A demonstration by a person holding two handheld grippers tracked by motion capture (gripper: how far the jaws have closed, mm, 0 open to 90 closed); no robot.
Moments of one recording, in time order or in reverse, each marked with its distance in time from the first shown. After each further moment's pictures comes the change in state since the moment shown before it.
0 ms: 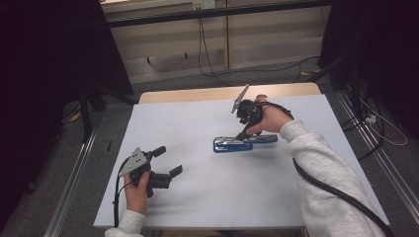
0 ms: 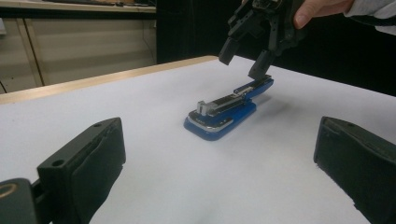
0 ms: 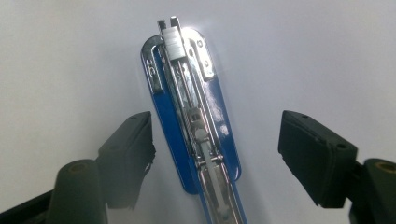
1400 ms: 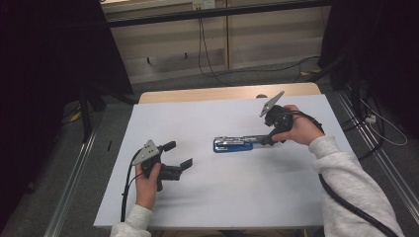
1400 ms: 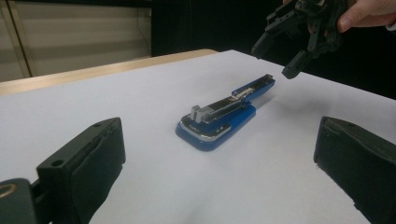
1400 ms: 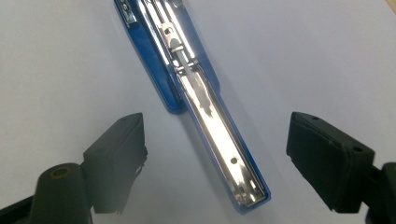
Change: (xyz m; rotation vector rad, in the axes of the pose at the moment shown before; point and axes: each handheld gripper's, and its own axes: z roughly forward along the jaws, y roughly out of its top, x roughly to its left) left arm 0.000 0.009 0.035 0.044 -0.017 -0.029; right arm 0.007 -0.076 -0.029 -0.073 -0.103 0.122
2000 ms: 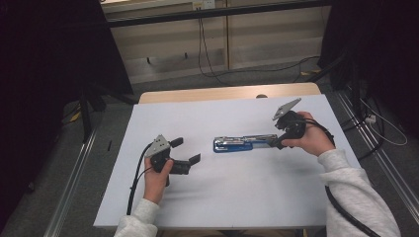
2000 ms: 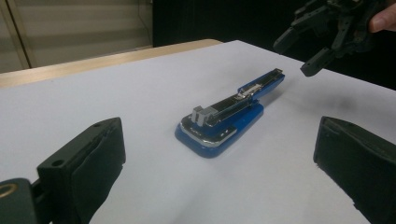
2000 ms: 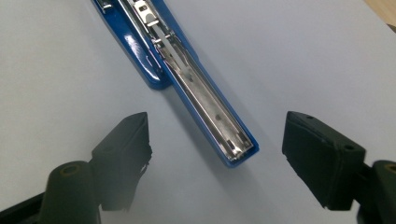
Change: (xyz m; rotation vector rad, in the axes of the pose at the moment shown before) left arm -0.001 0.005 0.029 0.046 0.016 -0.007; right arm 0.005 -0.037 -0.010 -0.070 -0.087 0.094
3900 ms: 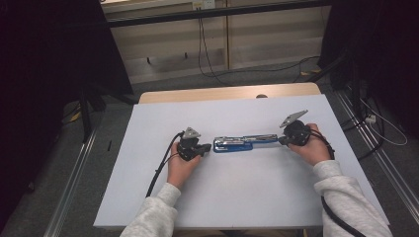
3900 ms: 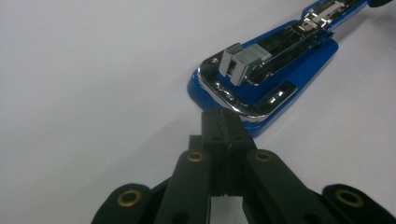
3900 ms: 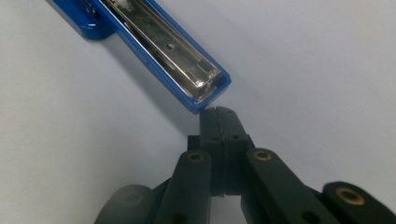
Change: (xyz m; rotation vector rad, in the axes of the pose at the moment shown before) left arm 0.004 -0.004 0.086 0.378 0.083 -0.036; right arm -0.004 -0.041 0.023 0.031 -0.118 0.118
